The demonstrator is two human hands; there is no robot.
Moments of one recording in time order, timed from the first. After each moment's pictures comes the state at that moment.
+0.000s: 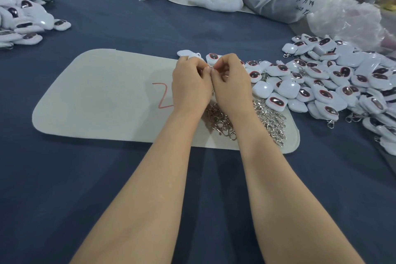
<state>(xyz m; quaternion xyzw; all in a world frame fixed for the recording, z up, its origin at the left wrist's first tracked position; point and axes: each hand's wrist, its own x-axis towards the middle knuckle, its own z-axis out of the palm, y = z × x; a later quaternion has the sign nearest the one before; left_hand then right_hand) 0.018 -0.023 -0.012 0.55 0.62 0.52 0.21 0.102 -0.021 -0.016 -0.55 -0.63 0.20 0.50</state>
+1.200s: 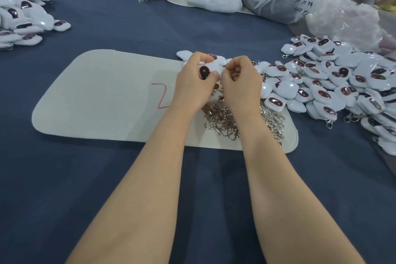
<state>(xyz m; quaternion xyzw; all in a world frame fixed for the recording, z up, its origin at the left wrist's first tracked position) 0.014 -0.030 -0.007 0.58 0.52 0.51 0.35 0.116 -0.015 -0.019 -0.61 -0.60 0.12 0.51</state>
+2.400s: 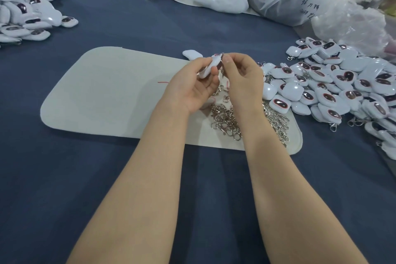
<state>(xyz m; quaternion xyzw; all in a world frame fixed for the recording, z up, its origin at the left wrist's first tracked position) 0.001 -0.025 0.004 0.16 0.30 0.56 0.76 0.101 -0.025 -0.006 -0.50 -0.53 0.30 0.62</state>
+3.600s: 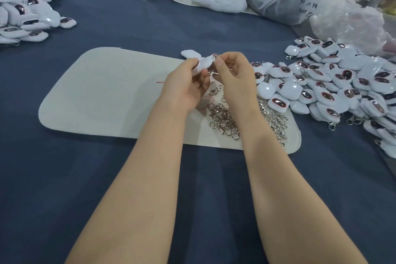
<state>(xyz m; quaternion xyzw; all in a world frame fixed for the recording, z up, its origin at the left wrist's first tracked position) -0.001 -0.022 0.002 0.14 0.37 0.59 0.71 0.100 -0.026 -0.007 -0.50 -0.56 0.33 0.57</state>
